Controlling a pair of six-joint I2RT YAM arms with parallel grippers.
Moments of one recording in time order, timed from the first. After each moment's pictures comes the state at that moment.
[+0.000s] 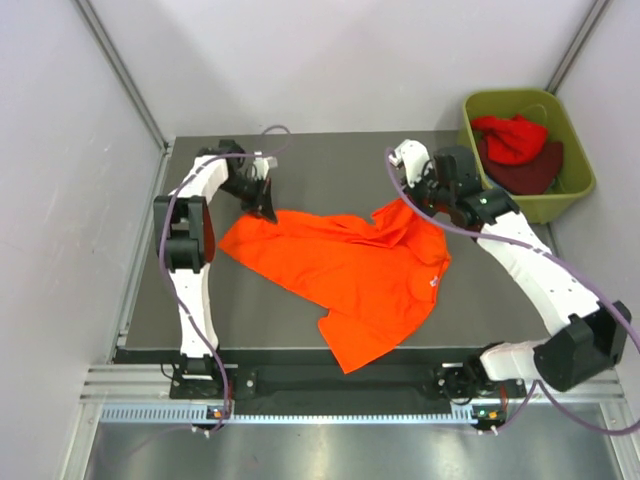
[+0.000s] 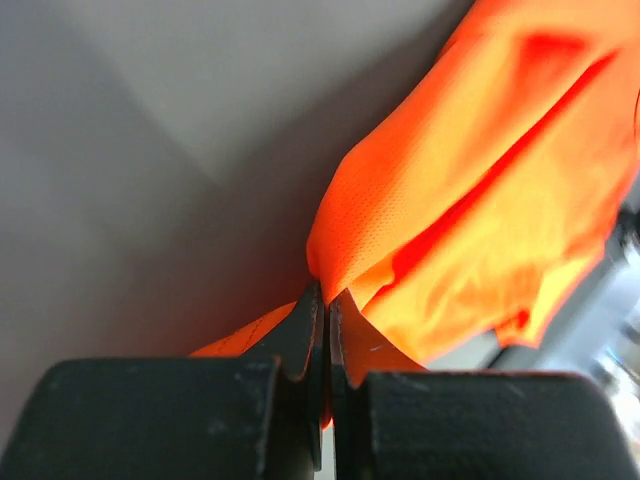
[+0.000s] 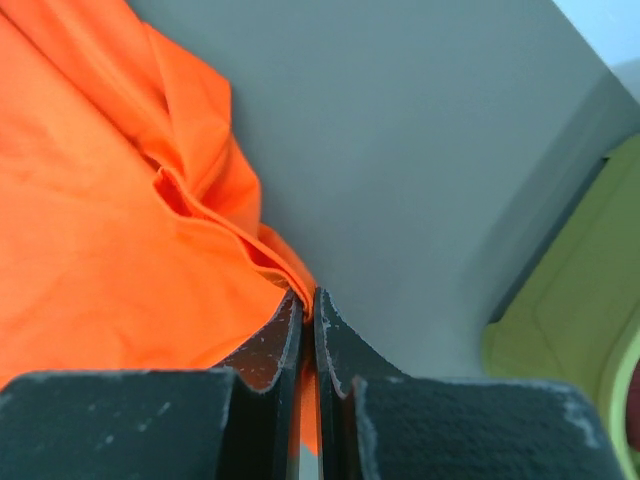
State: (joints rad) left arm -0.04 2.27 1.86 -1.09 0.71 0.29; right arm 0.42 1.30 1.26 -0.60 -0.08 -0.38
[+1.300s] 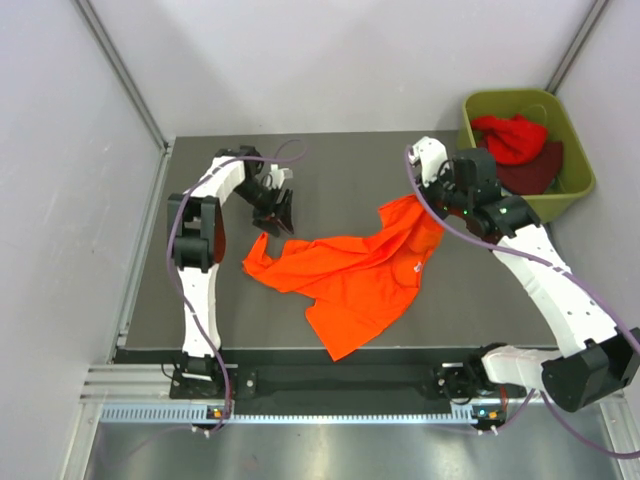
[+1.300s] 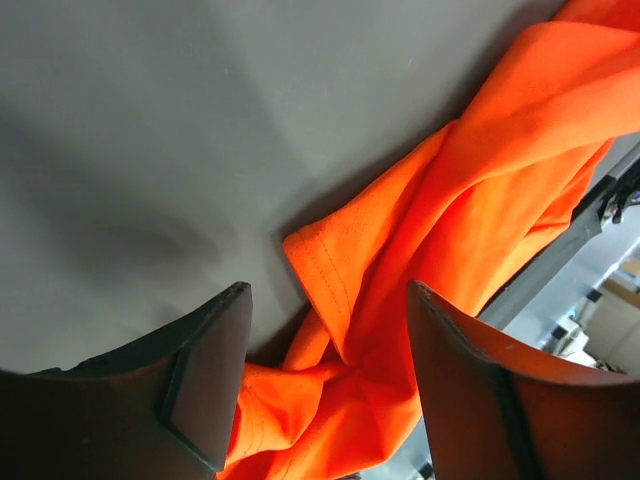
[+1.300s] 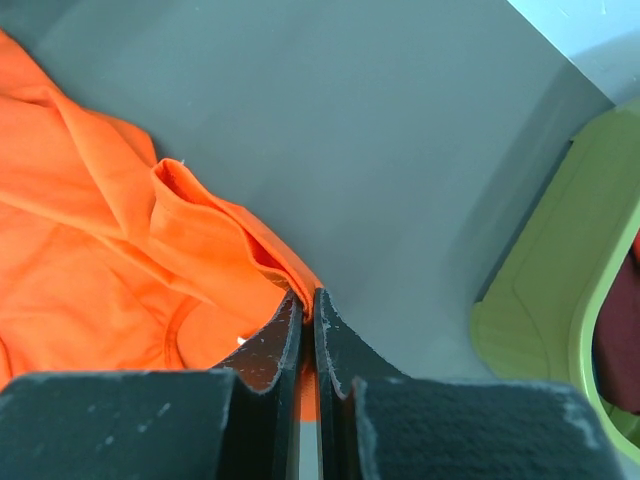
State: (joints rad) left arm -0.13 2.29 1.91 -1.18 0.66 0.21; right arm 0.38 1.22 1.26 -0.63 -0.08 -0.35
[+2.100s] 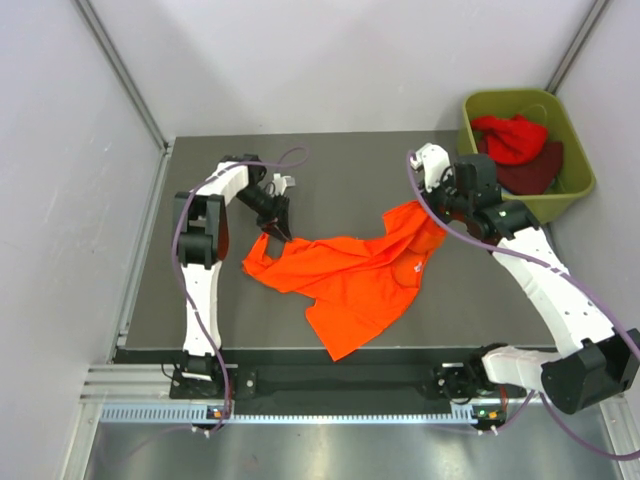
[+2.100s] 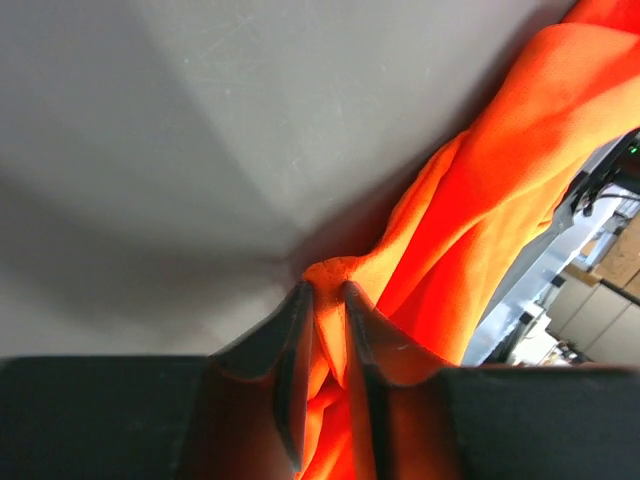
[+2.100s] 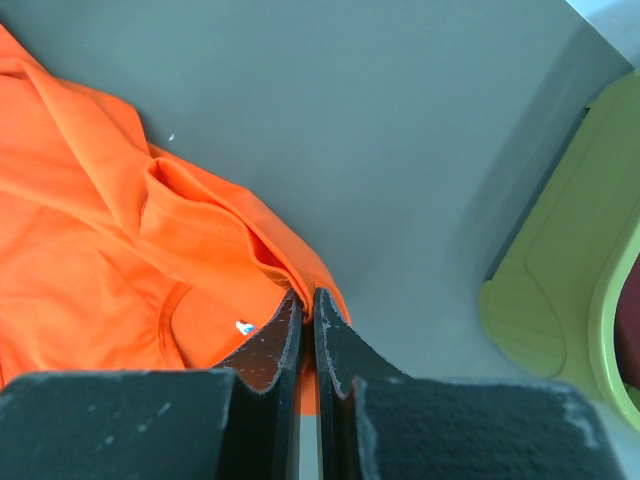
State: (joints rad) left arm -0.13 2.36 1.89 -1.17 0.72 0.20; right arm 0.35 1.20 1.20 -0.62 -0.08 -0.35
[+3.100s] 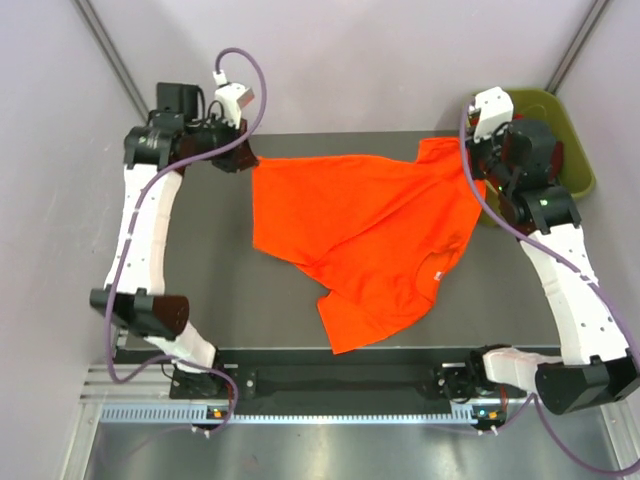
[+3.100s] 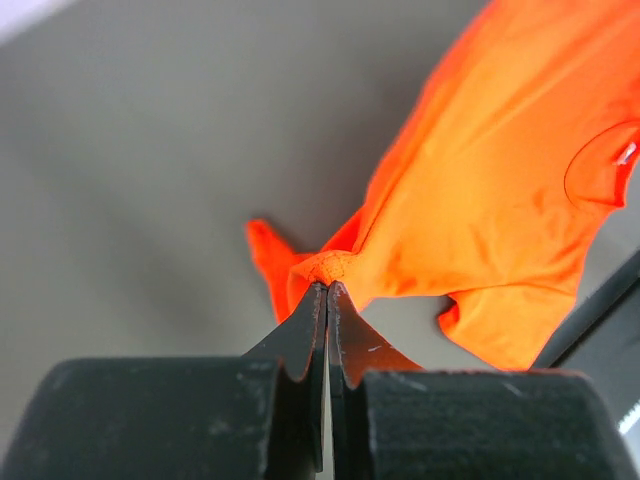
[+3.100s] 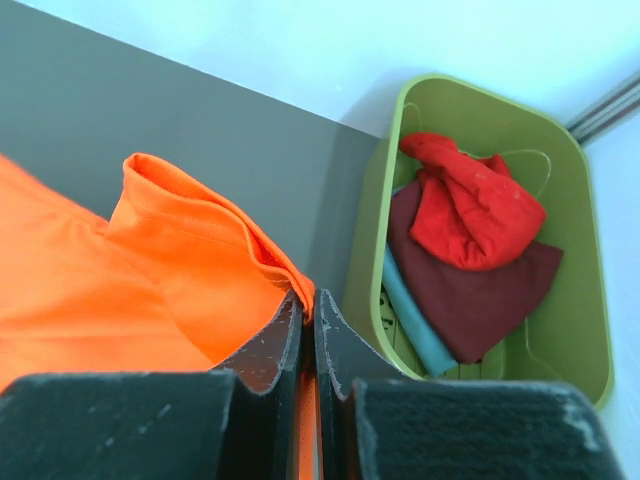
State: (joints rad) left arm -0.13 1.67 2.05 -1.13 0.54 0.21; right arm 0.20 1.20 1.44 -0.52 0.08 -0.29
